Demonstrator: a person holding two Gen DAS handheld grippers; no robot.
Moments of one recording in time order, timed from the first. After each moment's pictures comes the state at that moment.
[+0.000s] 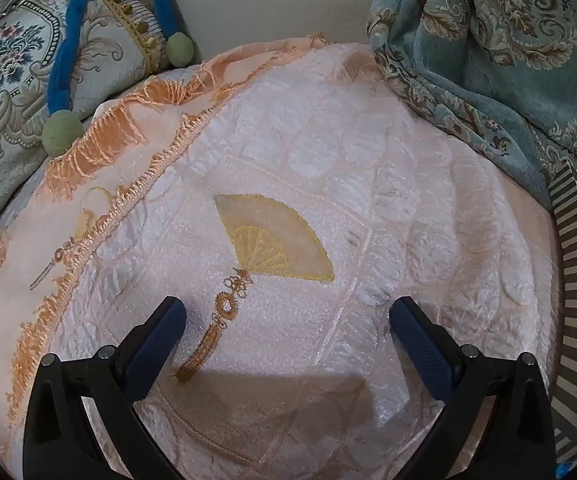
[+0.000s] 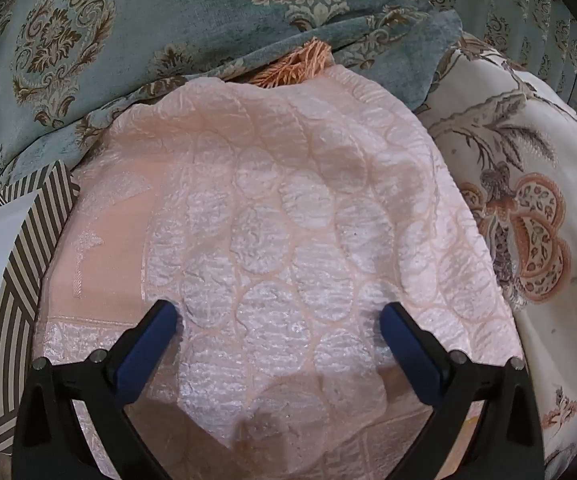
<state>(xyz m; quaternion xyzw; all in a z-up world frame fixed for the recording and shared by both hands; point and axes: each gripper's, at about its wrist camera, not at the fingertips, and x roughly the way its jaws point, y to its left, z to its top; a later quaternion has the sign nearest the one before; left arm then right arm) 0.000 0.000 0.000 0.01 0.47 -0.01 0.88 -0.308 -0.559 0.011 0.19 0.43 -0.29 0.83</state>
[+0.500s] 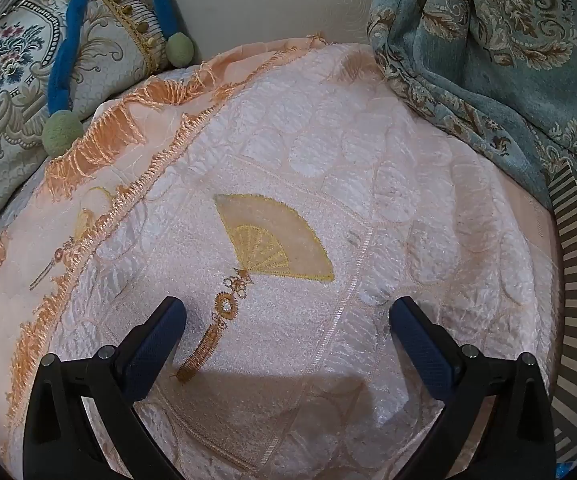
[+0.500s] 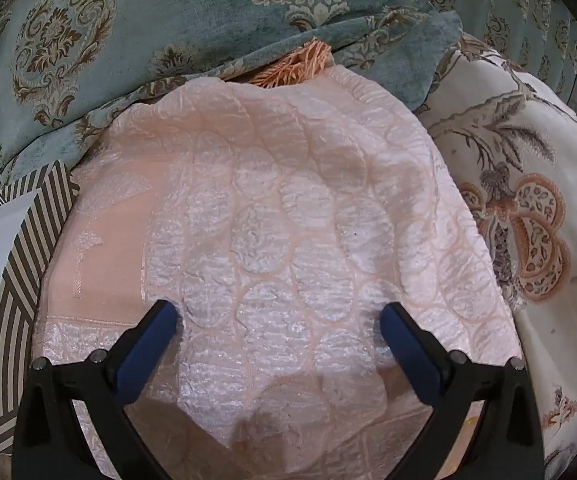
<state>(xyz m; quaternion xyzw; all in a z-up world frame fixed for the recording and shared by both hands) 0.000 0.000 0.000 0.01 0.47 -0.01 0.88 -0.306 -0.562 0.011 0.19 0.44 -0.30 0.83</state>
